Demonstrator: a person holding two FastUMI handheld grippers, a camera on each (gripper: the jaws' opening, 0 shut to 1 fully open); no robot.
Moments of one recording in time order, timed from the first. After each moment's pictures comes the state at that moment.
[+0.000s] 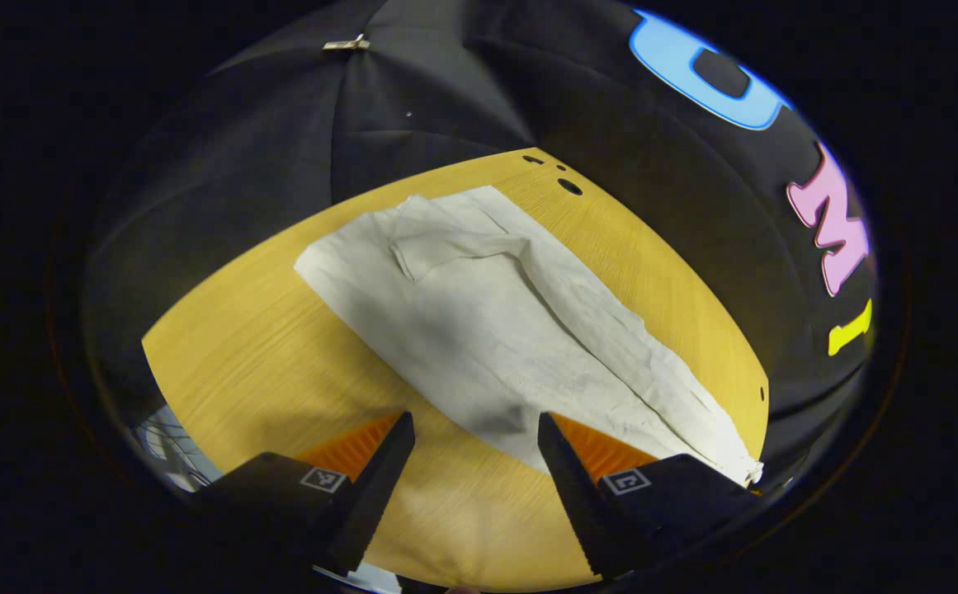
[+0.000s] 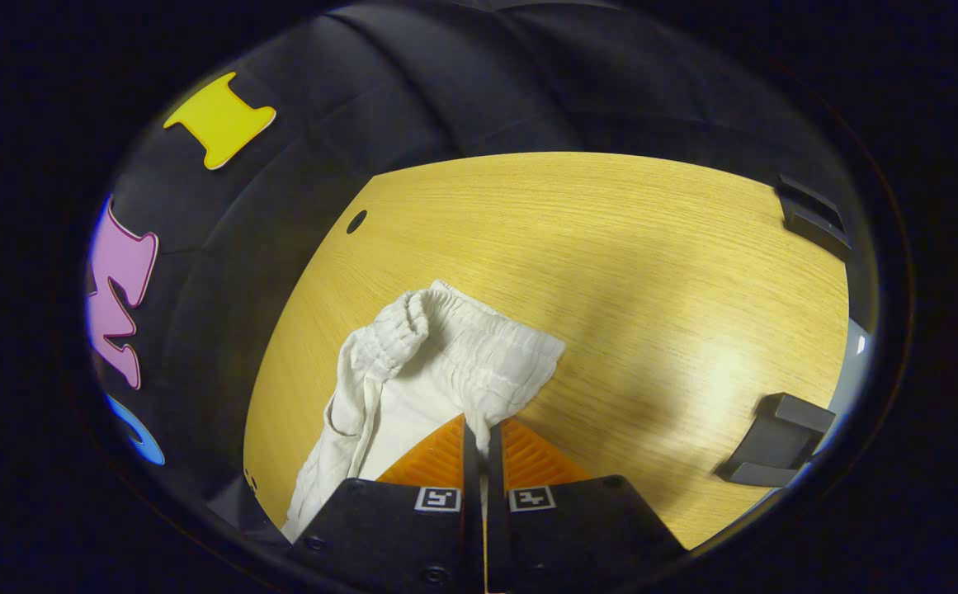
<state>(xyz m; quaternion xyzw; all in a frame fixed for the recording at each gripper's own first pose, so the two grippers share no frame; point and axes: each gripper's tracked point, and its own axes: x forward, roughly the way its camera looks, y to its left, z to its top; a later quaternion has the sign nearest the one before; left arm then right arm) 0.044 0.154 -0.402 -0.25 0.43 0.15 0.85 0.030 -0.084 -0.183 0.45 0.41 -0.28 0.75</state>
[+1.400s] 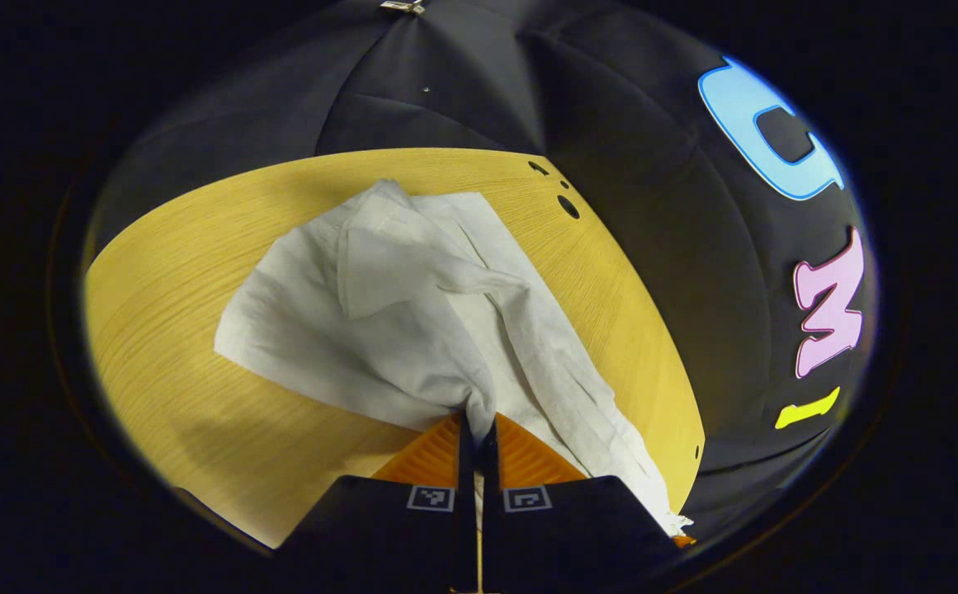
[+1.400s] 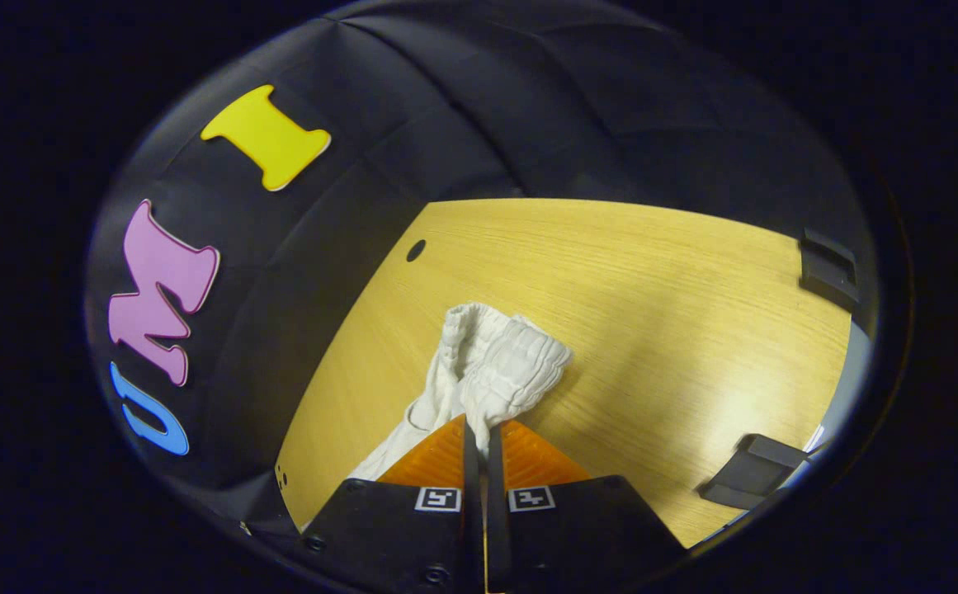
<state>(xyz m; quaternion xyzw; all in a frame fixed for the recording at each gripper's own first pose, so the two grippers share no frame) 0.099 0.138 -0.421 -0.38 0.40 0.13 0.83 0.045 -0.093 -0.147 0.45 0.33 -0.19 0.81</state>
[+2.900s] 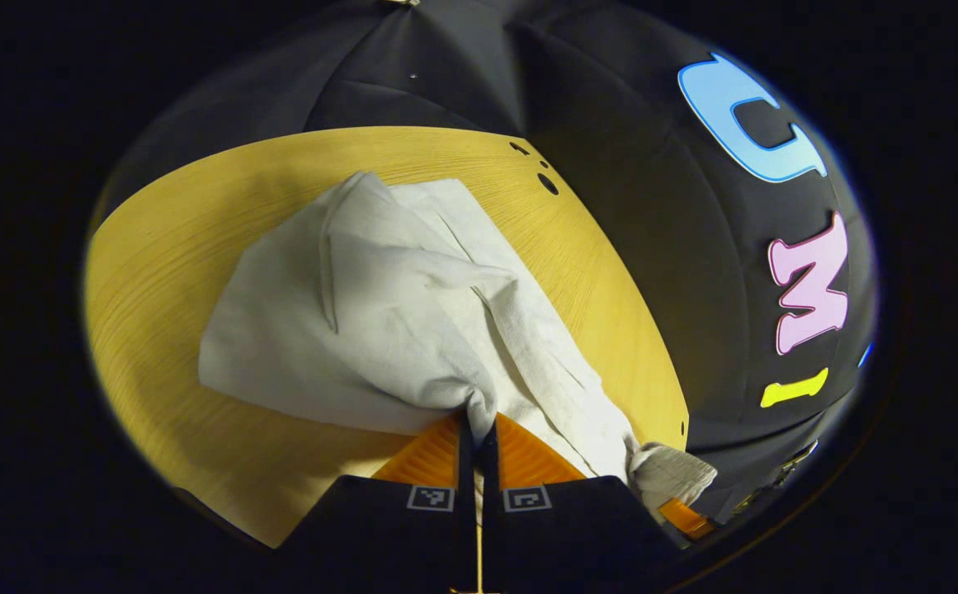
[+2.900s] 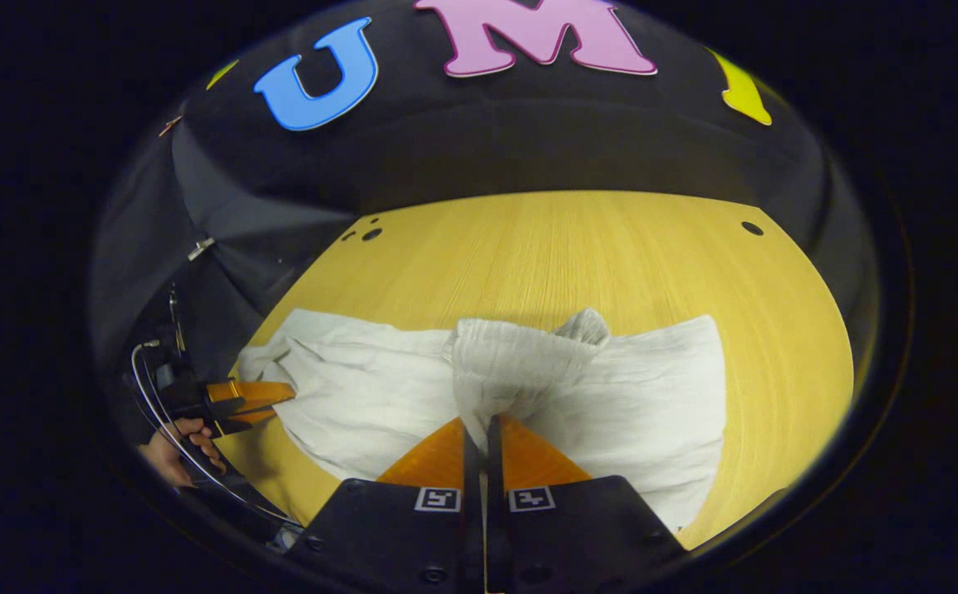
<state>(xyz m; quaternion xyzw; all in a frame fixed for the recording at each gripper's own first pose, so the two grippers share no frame) 0.073 0.134 -0.417 -0.39 0.41 0.07 0.82 0.010 0.064 -0.154 0.12 0.46 0.18 0.86</state>
